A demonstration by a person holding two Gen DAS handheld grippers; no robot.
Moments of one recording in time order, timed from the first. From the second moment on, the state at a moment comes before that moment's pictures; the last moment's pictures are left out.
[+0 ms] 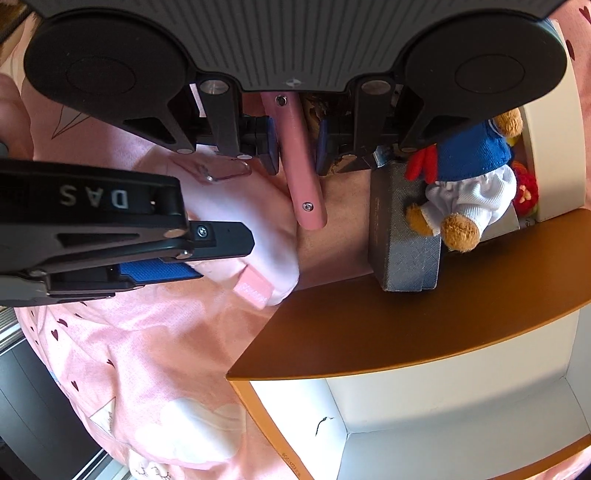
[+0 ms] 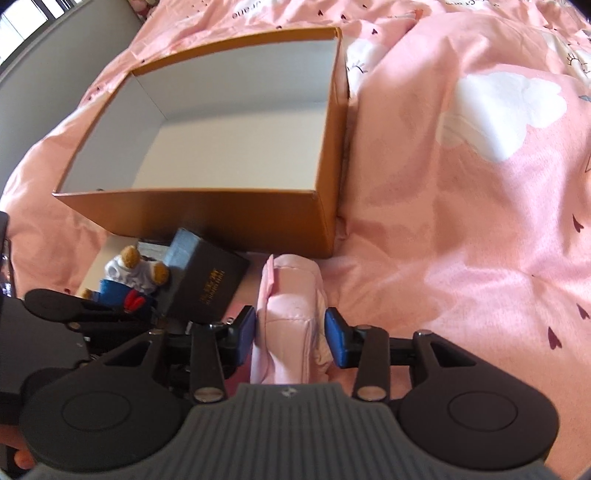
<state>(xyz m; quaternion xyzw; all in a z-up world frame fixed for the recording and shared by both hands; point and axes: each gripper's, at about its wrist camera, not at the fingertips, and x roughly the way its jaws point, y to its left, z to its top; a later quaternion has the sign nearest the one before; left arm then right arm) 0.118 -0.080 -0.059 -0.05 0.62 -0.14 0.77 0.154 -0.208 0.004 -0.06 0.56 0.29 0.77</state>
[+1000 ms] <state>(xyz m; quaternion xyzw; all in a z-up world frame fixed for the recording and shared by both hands) 0.068 -0.012 0.060 -0.15 0.34 -0.11 0.92 0.115 -0.190 0.119 -0.12 0.37 0.30 0.87</state>
